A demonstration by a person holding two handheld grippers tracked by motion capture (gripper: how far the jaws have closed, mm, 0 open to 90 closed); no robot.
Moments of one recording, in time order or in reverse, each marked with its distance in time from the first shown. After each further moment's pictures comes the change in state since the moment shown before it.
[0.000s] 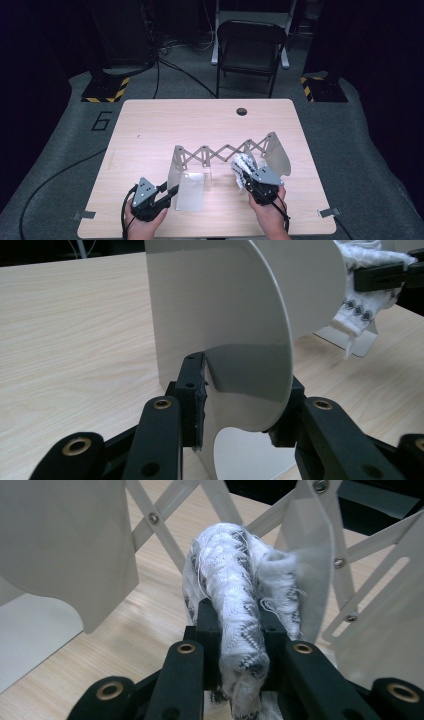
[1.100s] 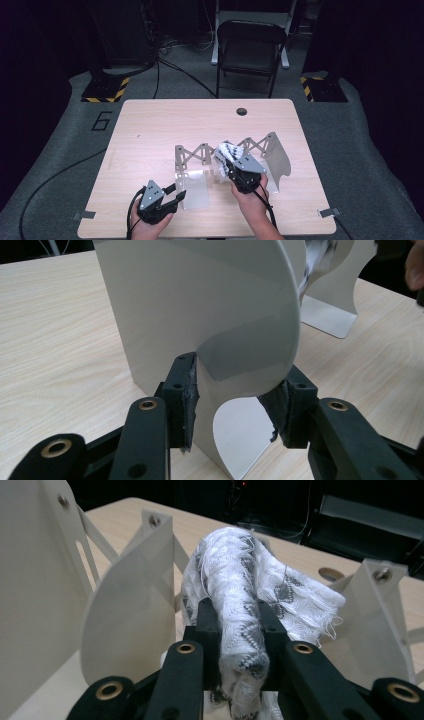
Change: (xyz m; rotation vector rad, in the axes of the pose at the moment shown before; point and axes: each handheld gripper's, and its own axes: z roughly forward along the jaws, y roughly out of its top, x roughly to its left) left arm -0.009 -0.006 0.010 0.030 -0.063 0.069; right arm 0.028 0.043 0.023 -0.066 0.037 0.027
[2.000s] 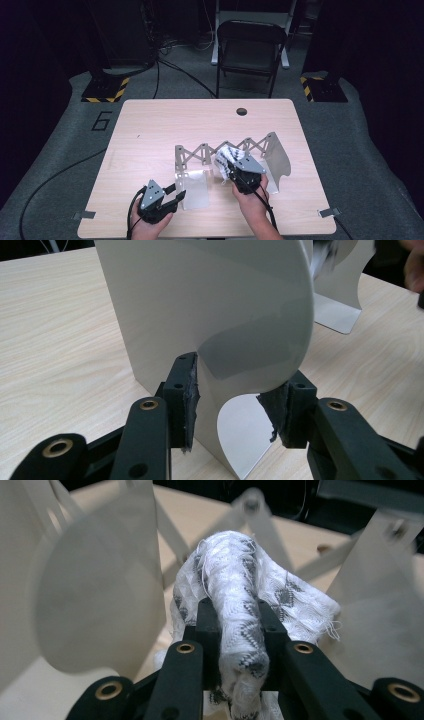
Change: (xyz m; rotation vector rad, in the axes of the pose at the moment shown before) left arm 0.002 -0.002 0.002 0.008 -0.003 0.003; right arm -0.003 -0.017 0.010 0.061 -0.024 0.024
